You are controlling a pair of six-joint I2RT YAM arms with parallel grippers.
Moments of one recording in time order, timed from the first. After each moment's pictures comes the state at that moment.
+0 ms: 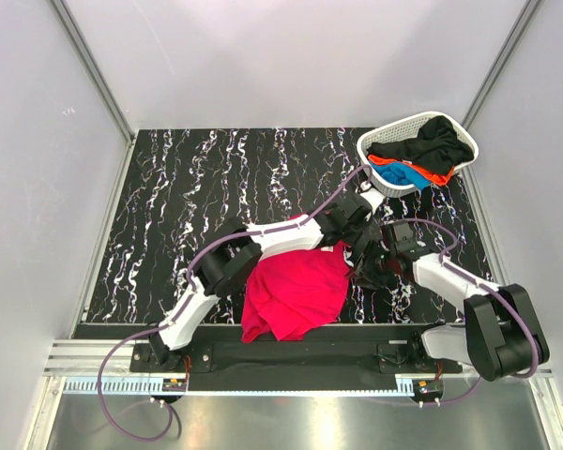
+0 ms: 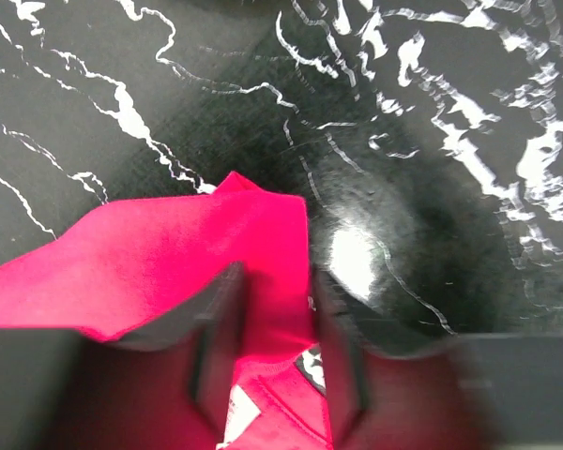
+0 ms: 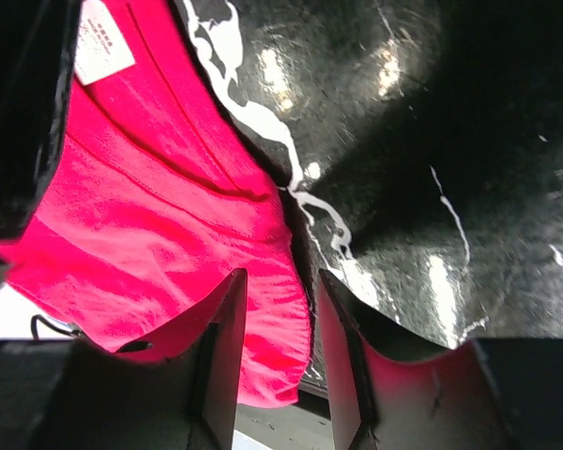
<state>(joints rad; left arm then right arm) -1.00 2.27 1.76 -0.24 -0.18 -0.17 0.29 1.26 0.52 -0.33 -0.32 0.83</state>
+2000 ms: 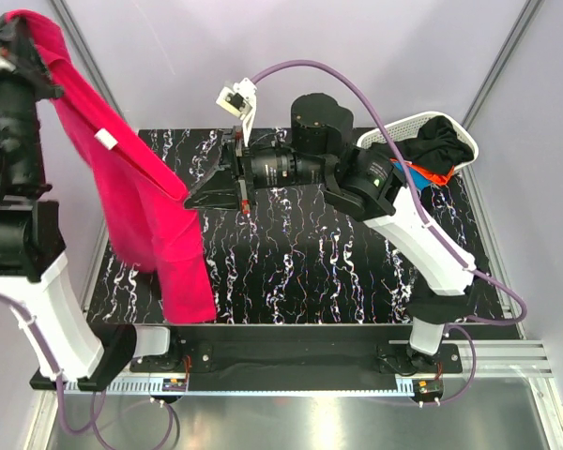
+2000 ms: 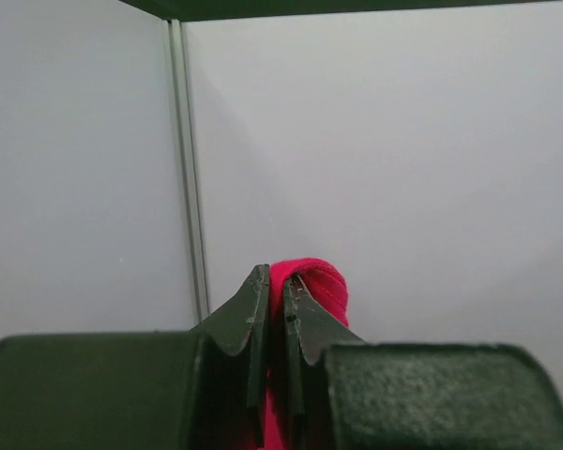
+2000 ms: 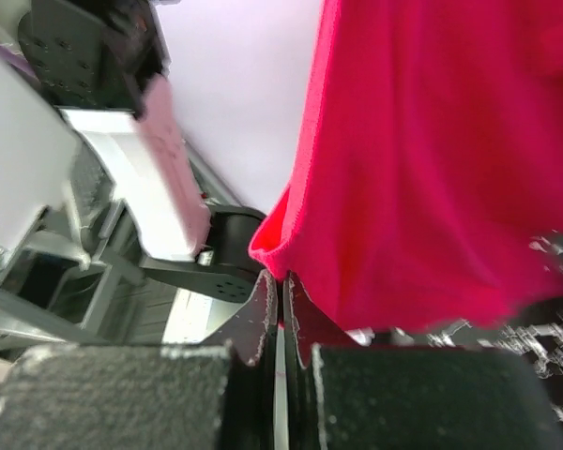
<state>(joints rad) -0.03 1.30 2.42 -0.55 -0.13 0.10 1.08 1.85 2.53 -0.65 -0.61 0.47</state>
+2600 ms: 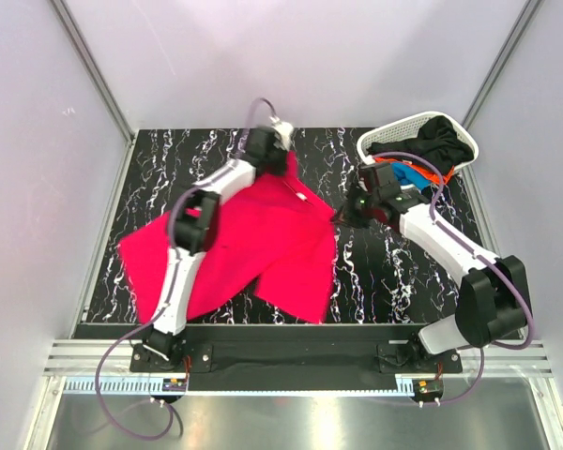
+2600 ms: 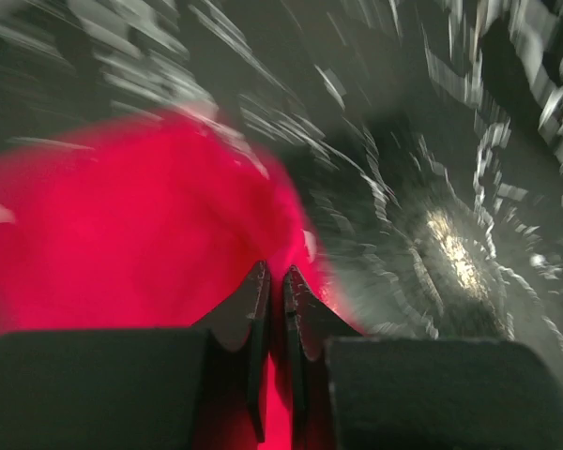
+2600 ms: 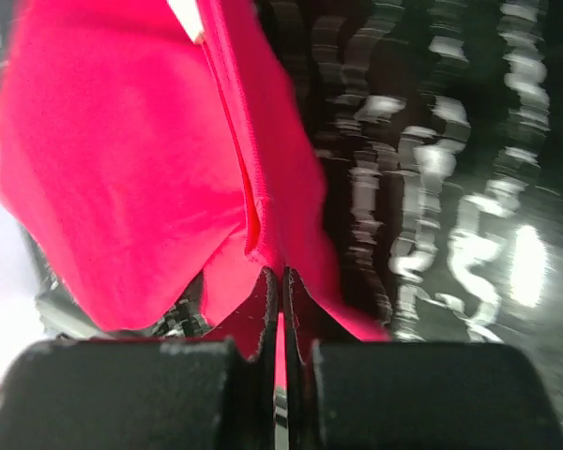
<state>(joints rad) -0.37 2.35 1.97 -0.20 0.14 -0.03 0.43 1.45 1.11 -0.45 -0.23 0.70</state>
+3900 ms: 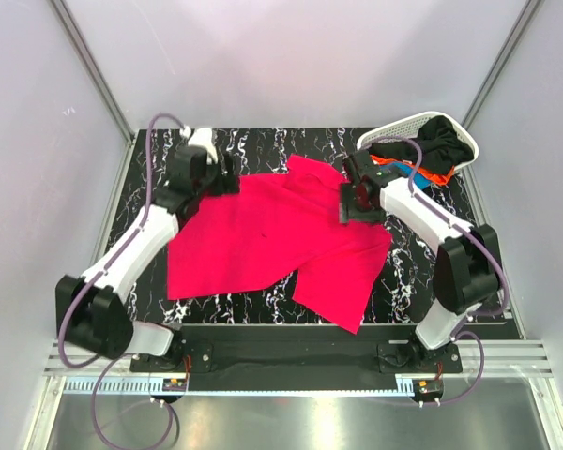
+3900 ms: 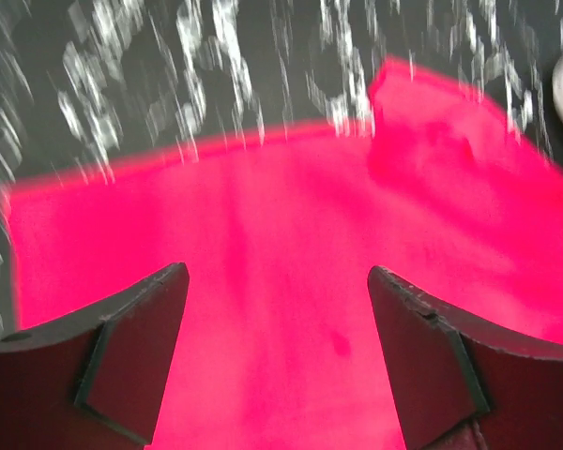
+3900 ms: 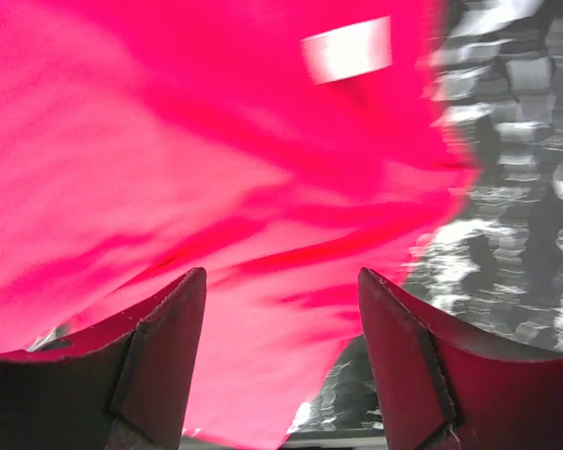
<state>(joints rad) -0.34 1.41 1.22 -0.31 -0.11 -0.27 0.39 1.72 1.38 -0.87 0.24 0.40</state>
